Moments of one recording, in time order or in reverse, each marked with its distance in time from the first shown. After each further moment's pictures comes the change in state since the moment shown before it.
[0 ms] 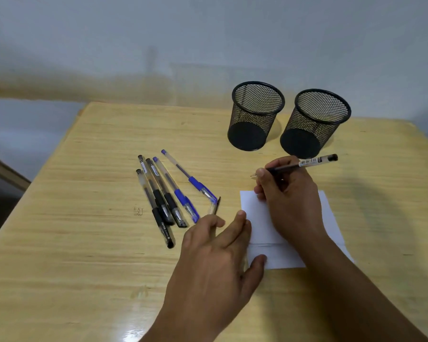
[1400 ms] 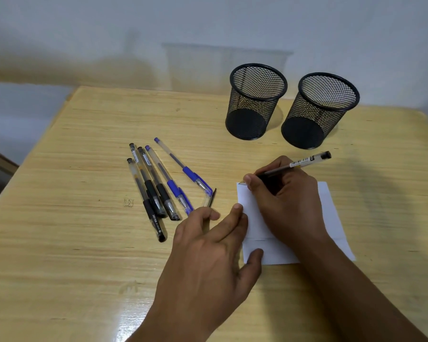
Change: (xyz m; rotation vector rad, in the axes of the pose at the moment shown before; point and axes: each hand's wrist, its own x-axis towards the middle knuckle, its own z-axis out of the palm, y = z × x) left_hand 0.001 0.003 0.001 -0.031 -0.010 -0.036; right_hand -0.007 0.005 0.000 -0.191 -0.054 -0.113
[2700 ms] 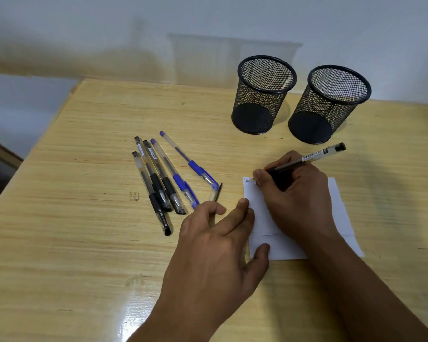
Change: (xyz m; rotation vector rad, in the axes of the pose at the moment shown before) left_hand 0.000 0.003 -0.002 -0.020 0.030 -0.028; right_hand -0.001 0.000 0.001 -0.019 0.031 -0.006
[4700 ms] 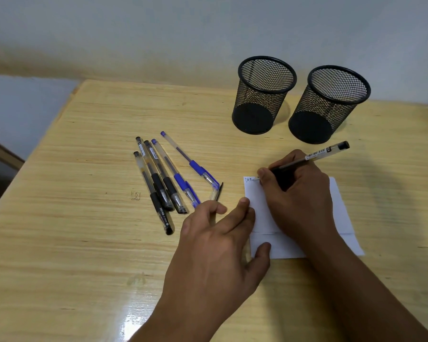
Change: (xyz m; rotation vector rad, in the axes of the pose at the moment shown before) left_hand 0.000 0.002 -0.001 -0.005 0.015 -0.003; right_hand -0.002 0.000 0.002 -0.041 0.053 -0.019
